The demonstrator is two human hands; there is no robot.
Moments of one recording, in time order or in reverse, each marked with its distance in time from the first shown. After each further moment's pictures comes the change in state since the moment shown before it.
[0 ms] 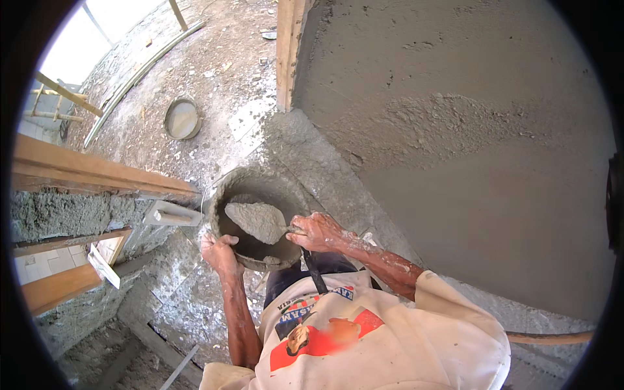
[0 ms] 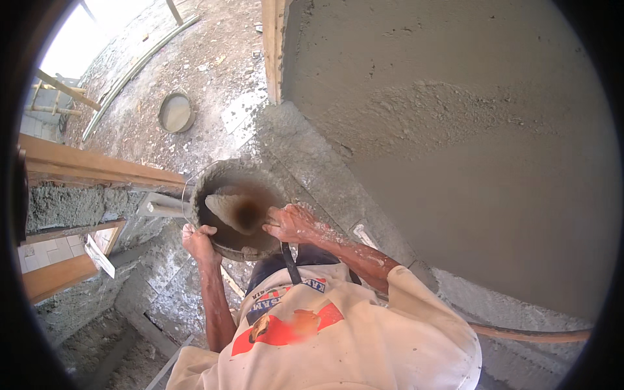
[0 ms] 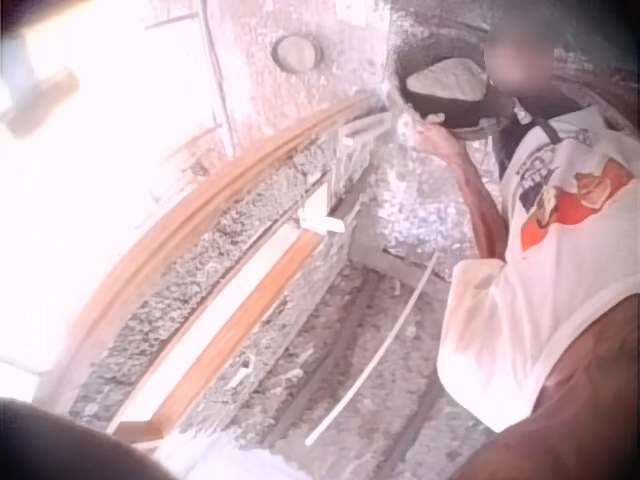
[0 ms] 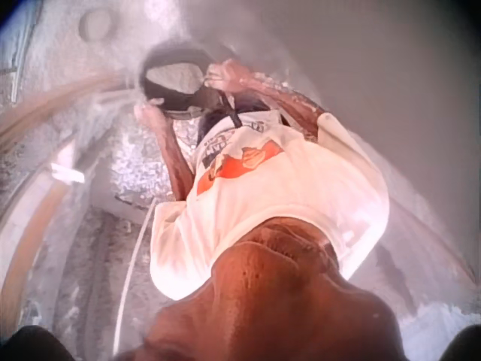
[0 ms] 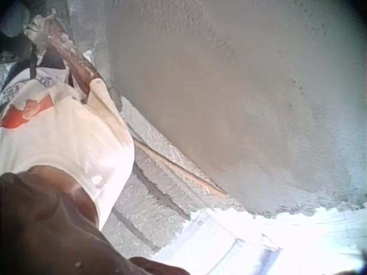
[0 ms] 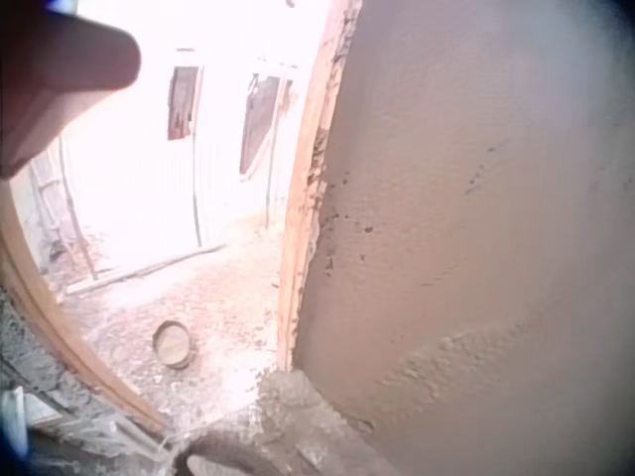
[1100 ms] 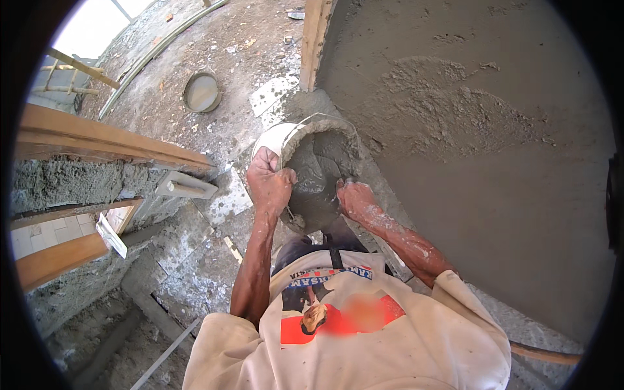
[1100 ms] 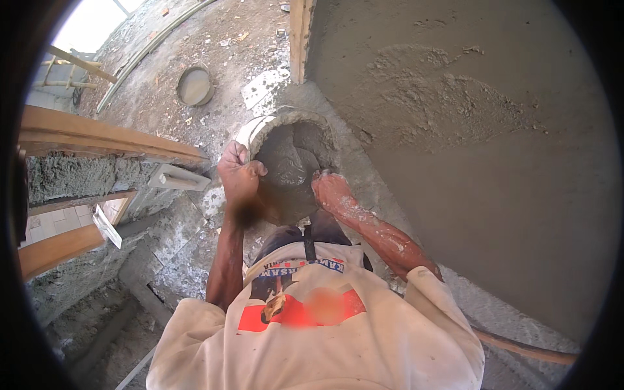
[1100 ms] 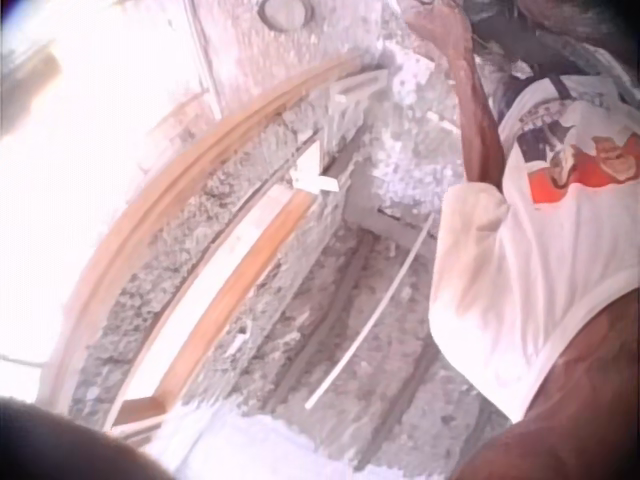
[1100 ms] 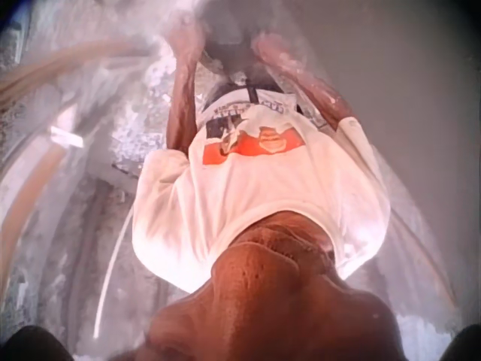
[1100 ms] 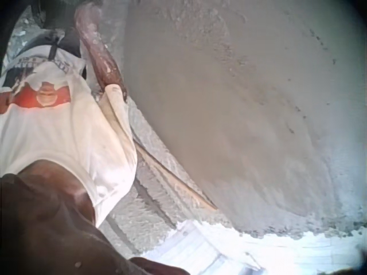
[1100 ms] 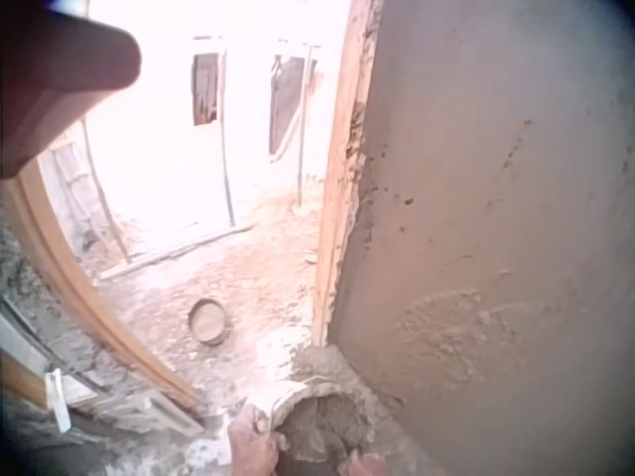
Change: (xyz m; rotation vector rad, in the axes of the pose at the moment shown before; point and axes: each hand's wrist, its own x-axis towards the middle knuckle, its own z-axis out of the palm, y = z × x) left_hand -0.010 0.039 0.111 0.392 -0.411 0.322; right_hand 0.004 0.065 0.010 -0.641 0.087 0.031
